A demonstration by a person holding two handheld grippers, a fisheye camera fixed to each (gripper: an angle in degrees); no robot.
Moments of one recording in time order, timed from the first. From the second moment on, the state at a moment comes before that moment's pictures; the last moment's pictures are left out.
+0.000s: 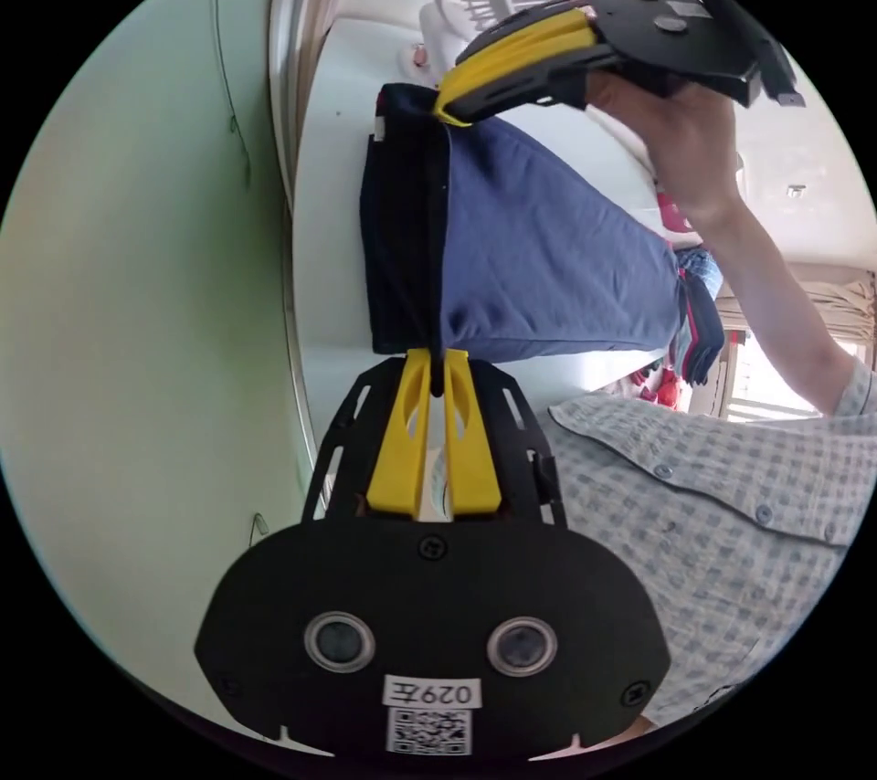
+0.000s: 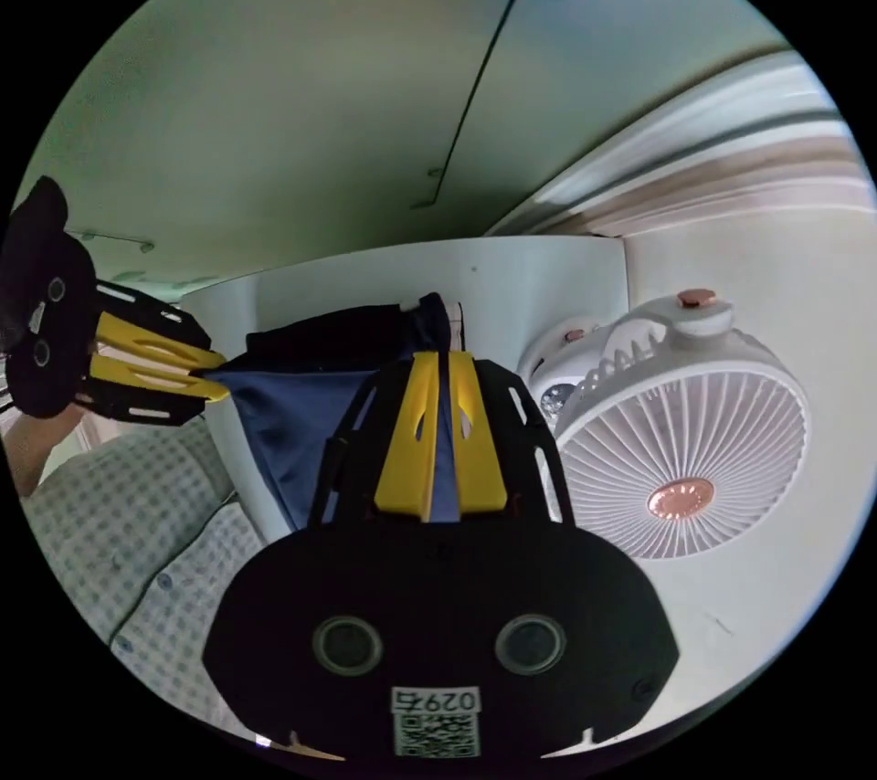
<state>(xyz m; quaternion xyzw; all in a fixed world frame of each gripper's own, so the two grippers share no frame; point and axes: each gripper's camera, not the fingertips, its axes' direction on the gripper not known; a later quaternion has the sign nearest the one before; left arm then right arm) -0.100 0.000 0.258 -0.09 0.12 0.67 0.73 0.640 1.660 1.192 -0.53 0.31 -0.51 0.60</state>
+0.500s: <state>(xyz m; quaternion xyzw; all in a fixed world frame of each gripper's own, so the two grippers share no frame) -0.107 0.025 0.257 -0.10 0.11 0.62 0.77 0.588 1.530 0.996 -0.39 0.23 -0.45 0.77</state>
